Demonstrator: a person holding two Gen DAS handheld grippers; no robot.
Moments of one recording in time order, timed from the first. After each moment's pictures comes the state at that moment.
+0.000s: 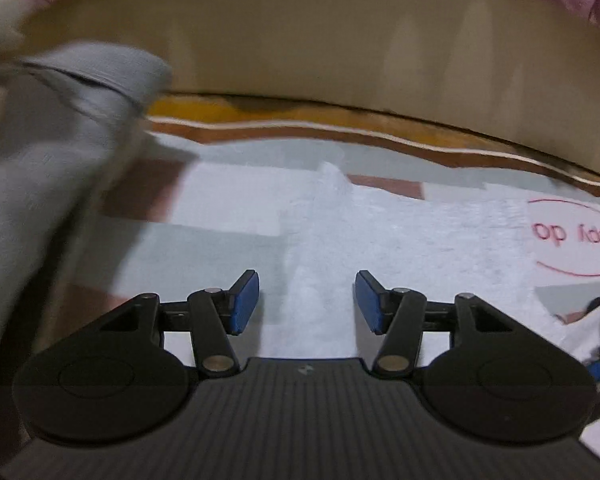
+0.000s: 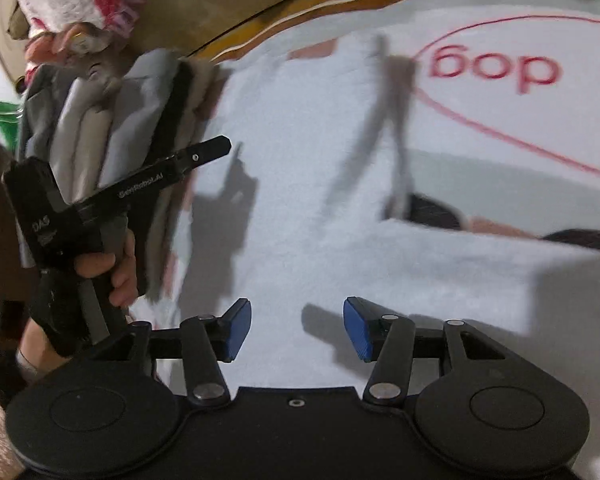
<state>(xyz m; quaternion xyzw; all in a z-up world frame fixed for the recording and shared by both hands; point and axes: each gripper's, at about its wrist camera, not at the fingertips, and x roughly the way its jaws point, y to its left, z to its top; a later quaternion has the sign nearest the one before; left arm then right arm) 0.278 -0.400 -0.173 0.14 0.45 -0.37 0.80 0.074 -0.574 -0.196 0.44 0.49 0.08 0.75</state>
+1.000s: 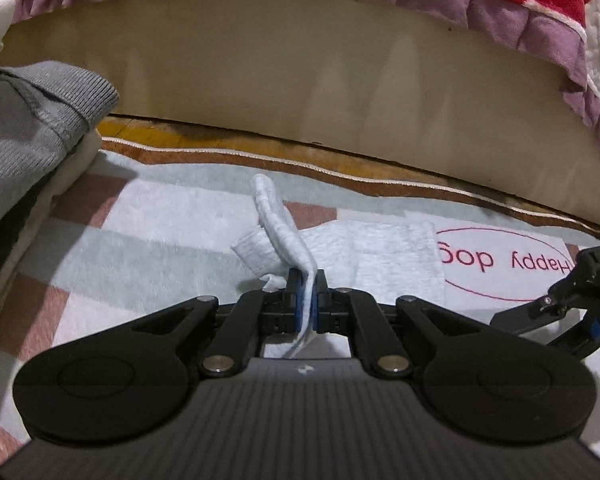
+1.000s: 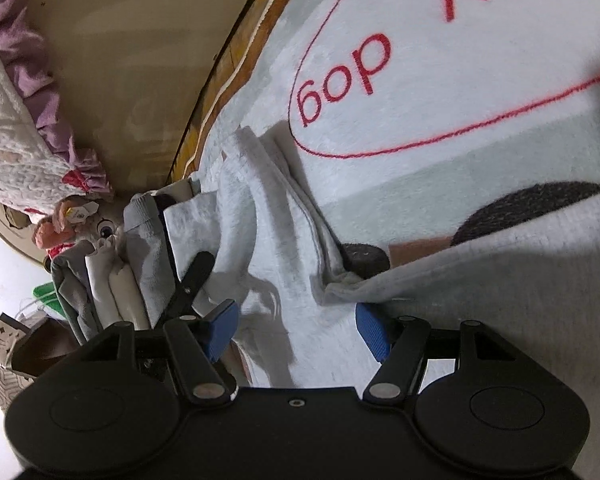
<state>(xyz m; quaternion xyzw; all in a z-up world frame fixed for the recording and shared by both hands) 0.225 -0.401 -0.153 0.09 0.40 -0.41 0.82 0.048 -0.626 -0.243 0.68 0.39 0.02 0.62</state>
